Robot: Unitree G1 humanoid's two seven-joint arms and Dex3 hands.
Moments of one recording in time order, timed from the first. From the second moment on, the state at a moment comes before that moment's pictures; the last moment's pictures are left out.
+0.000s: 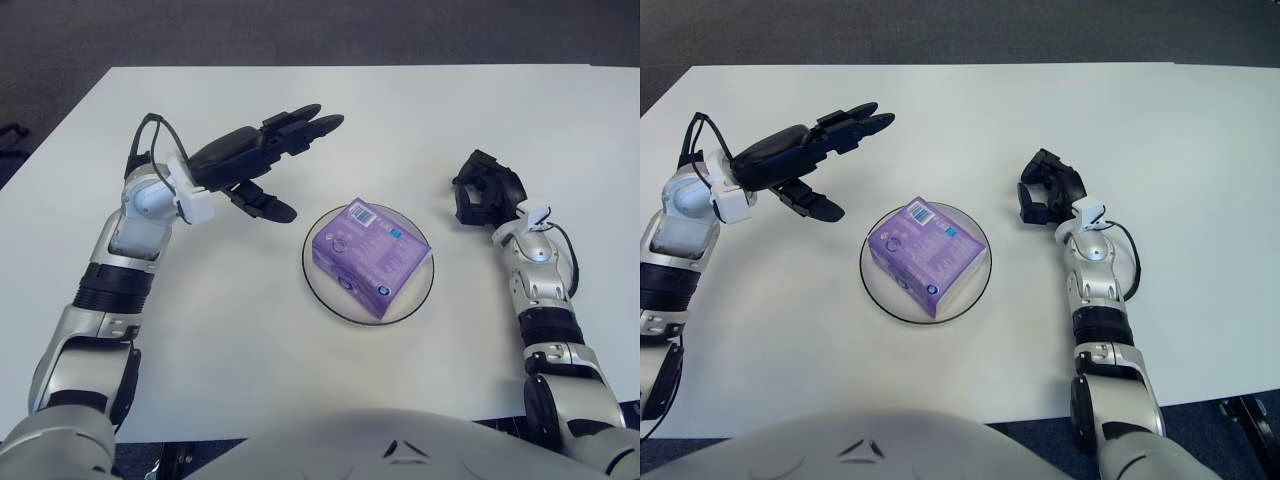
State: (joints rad) left arm -0.47 0.56 -0.08 0.13 0.10 -0.69 -0.61; right arm -0.31 -0.27 -0.14 0.46 0.10 -0.27 0.19
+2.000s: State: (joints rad) left arm -0.16 0.11 0.15 0.00 -0.14 -0.10 0.09; right arm -0.31 -0.25 -0.20 0.44 0.22 -0.31 0.32
